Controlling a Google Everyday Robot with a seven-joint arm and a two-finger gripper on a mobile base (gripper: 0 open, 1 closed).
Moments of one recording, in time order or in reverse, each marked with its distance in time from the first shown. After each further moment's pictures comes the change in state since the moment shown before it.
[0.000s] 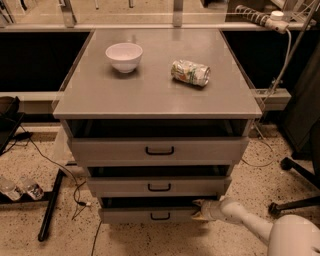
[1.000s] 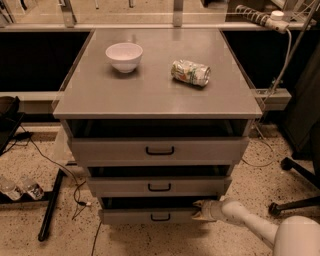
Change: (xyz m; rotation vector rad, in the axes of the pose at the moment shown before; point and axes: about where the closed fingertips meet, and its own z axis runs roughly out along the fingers) arm -0.009 -0.008 -0.013 0.026 -0.010 -0.010
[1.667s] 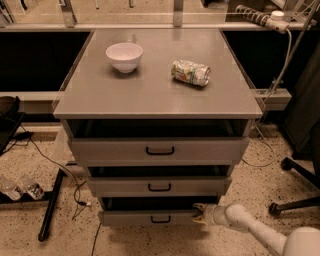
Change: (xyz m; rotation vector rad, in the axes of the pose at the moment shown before) arm 0.010 0.024 -0.009 -0.015 -0.037 0.041
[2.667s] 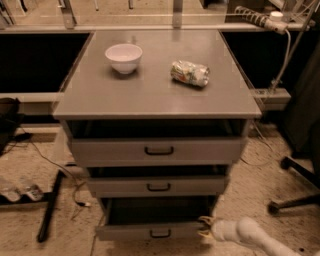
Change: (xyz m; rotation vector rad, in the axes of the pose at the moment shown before) arm 0.013 0.062 -0.039 -0.039 -0.035 0.049
